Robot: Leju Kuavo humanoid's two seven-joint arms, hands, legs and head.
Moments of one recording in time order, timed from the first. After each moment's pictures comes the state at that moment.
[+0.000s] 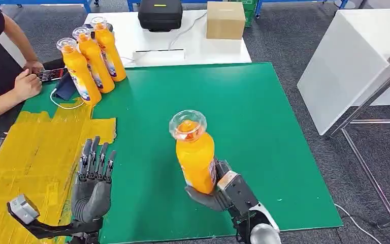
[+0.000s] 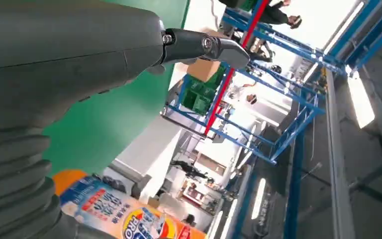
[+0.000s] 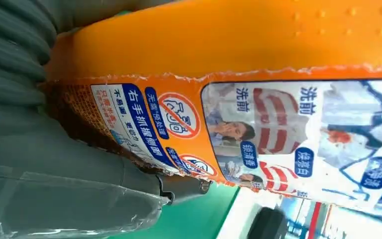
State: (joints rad) left arm 0.24 -0.14 -0.23 -1.82 0.28 -0.09 -0.31; right arm 0.07 0.02 0.48 -1.74 0.07 0.13 -0.10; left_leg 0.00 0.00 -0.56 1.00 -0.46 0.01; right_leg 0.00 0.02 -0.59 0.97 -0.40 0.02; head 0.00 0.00
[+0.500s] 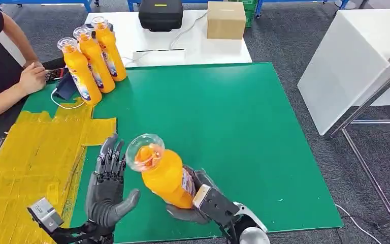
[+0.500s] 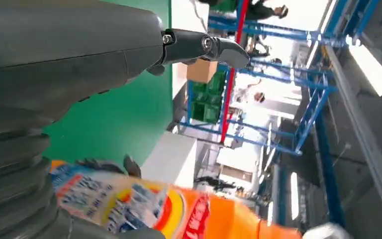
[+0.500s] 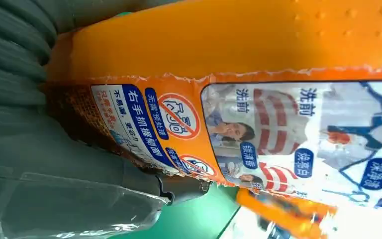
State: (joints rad) left arm 0.22 -0.10 -0.39 -1.86 0.02 0.04 -0.35; right arm 0.02 -0.02 0.62 -1.74 0.11 0.21 -0.07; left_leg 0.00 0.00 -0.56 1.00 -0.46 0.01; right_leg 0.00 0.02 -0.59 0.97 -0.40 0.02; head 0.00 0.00
